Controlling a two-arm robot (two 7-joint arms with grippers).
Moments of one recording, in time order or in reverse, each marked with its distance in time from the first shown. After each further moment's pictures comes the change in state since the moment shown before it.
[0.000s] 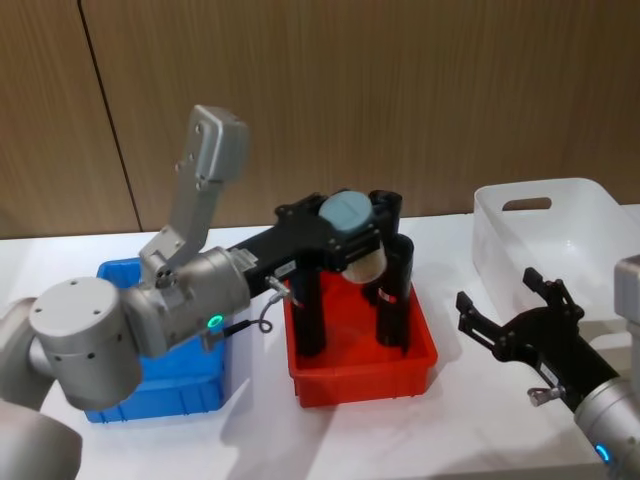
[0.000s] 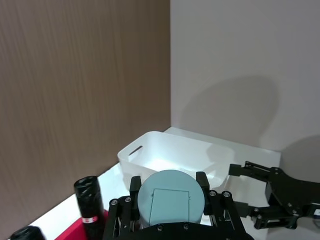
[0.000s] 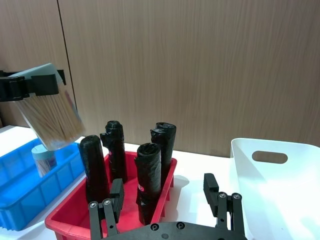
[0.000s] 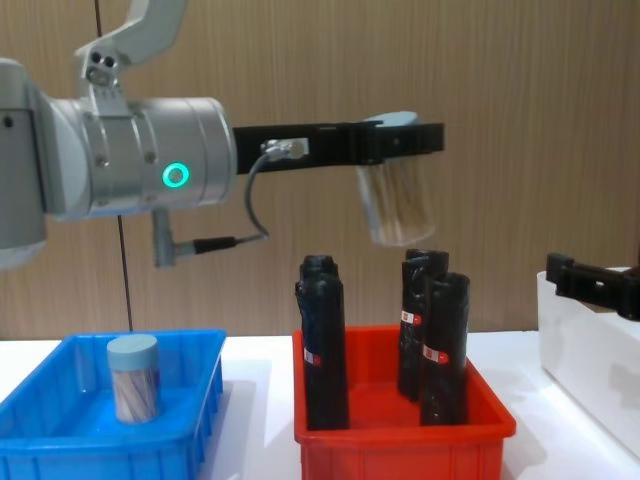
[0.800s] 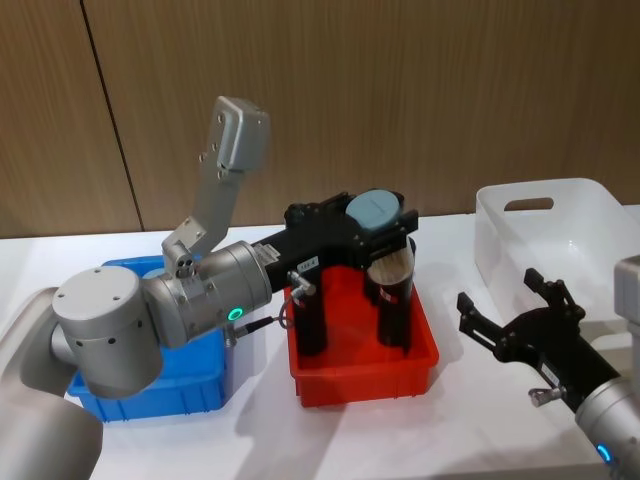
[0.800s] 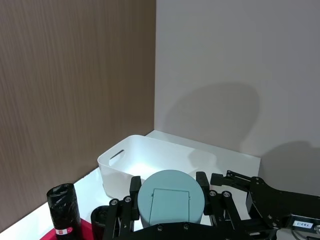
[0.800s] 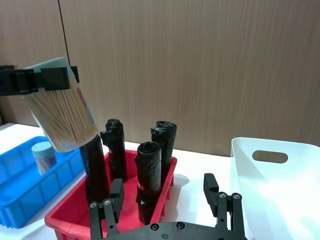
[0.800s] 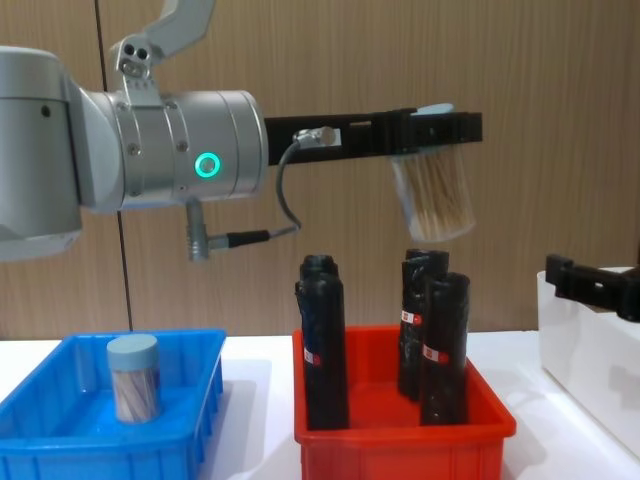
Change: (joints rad) left arm -0.033 -0.032 0.016 0.036 -0.034 0.030 -0.043; right arm 0.001 0.001 0.000 -0.001 -0.005 0.008 0.003
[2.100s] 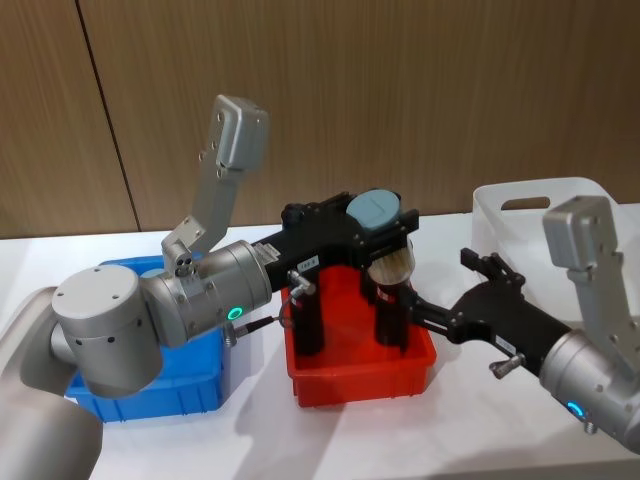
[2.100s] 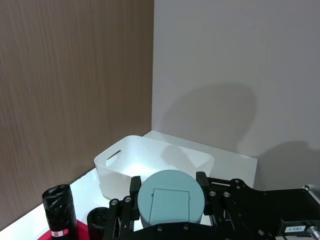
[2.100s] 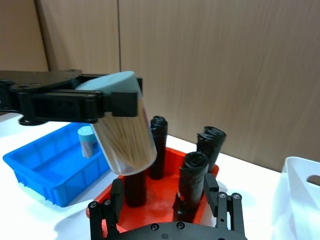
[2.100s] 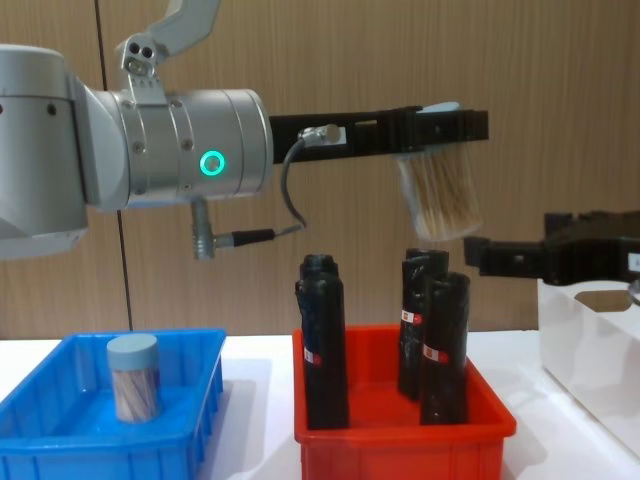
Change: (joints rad) left arm -0.006 -0.005 0.003 0.006 -0.005 0.005 -0.007; right arm 0.137 -0.021 -0.012 -0.005 -0.063 0.212 0.218
